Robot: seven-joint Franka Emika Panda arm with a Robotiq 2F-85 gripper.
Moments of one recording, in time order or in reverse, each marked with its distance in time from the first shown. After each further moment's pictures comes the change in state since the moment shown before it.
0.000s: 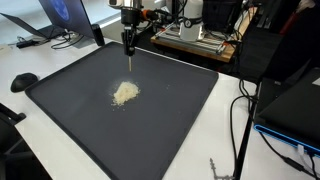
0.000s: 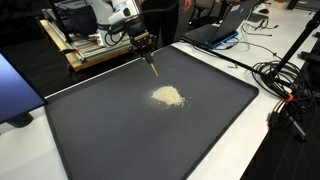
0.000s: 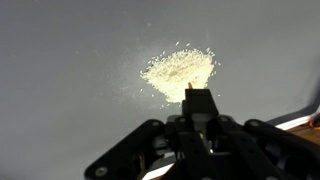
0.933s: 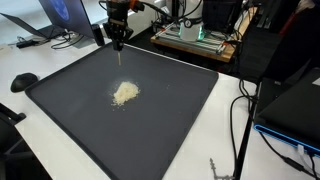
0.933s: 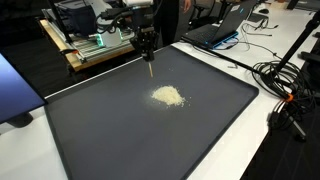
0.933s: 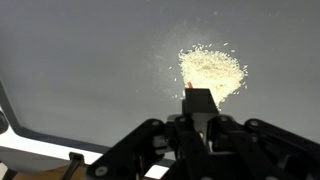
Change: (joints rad) arm 0.093 -0.004 -0.204 0.145 -1.105 -0.239 0.464
